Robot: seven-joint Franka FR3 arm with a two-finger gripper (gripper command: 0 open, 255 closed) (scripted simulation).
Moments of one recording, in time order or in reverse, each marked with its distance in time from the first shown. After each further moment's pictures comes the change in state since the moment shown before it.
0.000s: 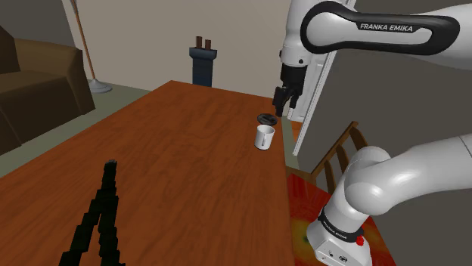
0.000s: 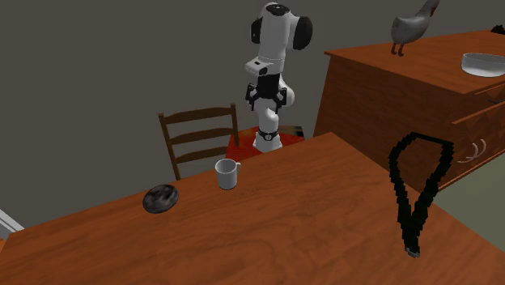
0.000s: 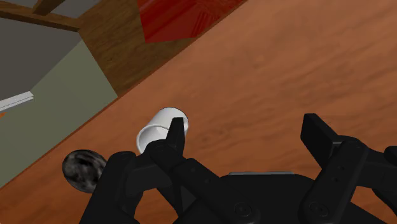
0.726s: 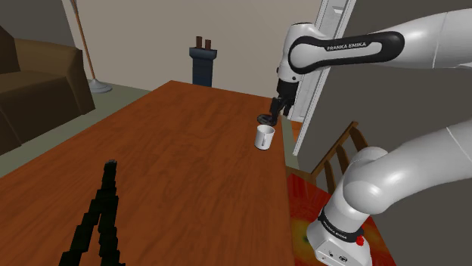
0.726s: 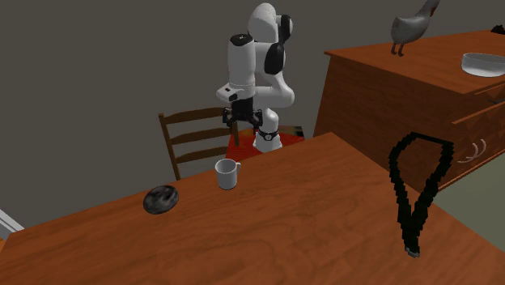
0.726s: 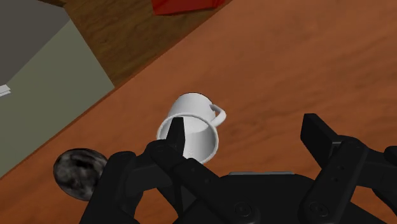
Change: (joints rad) arm -0.045 0.151 -0.194 -0.079 -0.056 0.275 -0.173
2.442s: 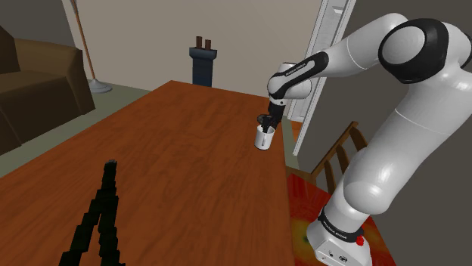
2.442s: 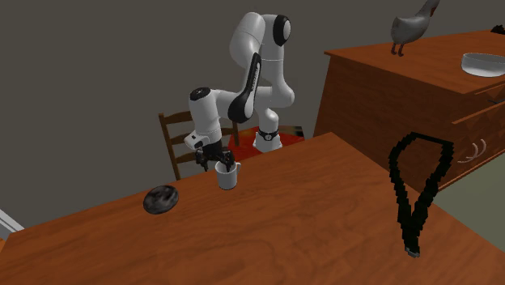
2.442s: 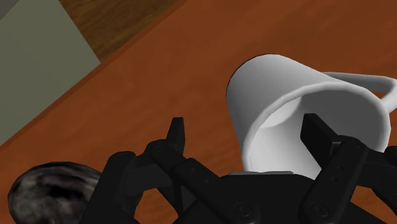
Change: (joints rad) arm 0.022 0.498 -0.267 0.058 0.182 0.455 -0.356
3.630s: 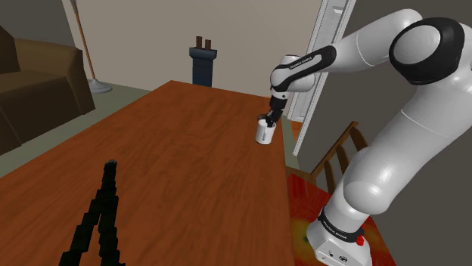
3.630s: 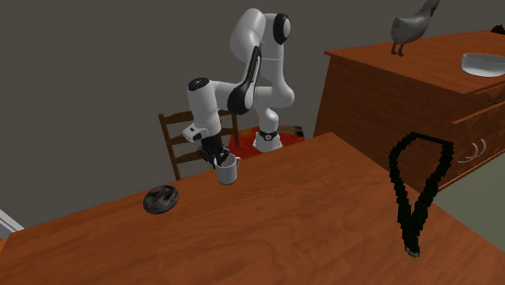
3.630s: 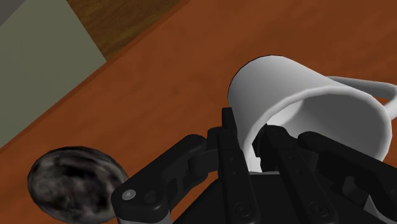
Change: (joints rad) arm -0.005 -0.057 0.009 0.033 -0.033 -0.083 0.029
